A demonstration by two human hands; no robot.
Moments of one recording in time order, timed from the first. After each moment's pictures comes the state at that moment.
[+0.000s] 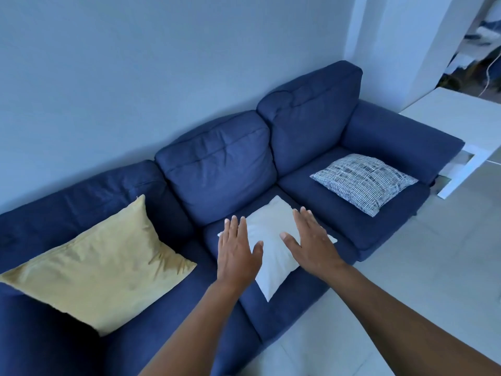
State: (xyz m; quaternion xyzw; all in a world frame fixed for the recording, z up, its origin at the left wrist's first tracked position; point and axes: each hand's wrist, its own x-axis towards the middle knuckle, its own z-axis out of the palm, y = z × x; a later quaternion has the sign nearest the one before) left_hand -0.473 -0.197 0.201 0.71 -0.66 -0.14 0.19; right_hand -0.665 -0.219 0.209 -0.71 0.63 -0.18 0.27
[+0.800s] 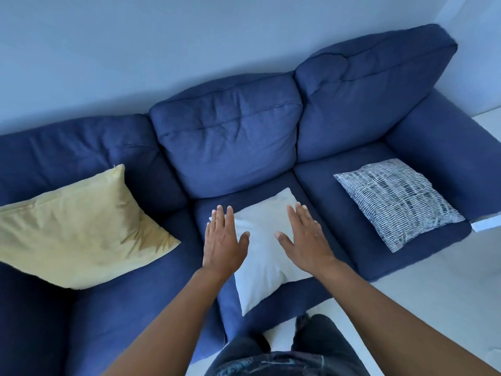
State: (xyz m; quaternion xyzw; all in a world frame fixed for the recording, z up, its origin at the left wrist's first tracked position) left_hand -0.459 -0.332 0.117 0.80 -0.55 -0.19 0.14; right_hand -0.660 -0.393 0.147 -0.78 0.56 0.00 0.29
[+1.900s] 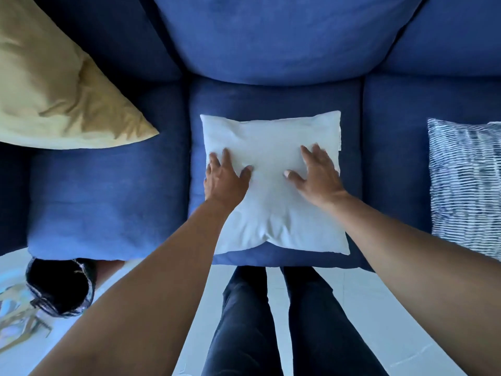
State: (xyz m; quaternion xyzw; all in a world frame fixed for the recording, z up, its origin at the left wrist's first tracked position) left_hand -0.490 -0.407 -0.093 0.90 -0.22 -0.36 0.07; right_hand -0.658 -0.547 -0.086 -0.77 0.46 0.22 0.37
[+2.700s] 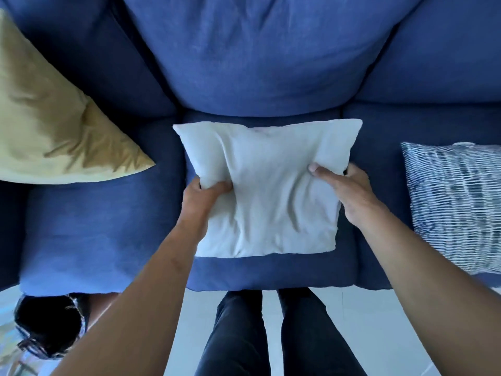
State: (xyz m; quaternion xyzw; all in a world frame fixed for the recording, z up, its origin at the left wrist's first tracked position) left_hand -0.450 -0.410 -0.040 0.76 0.05 -0.48 0.44; right_hand -0.681 -0.602 -0.029 -0.42 0.63 -0.09 0.65
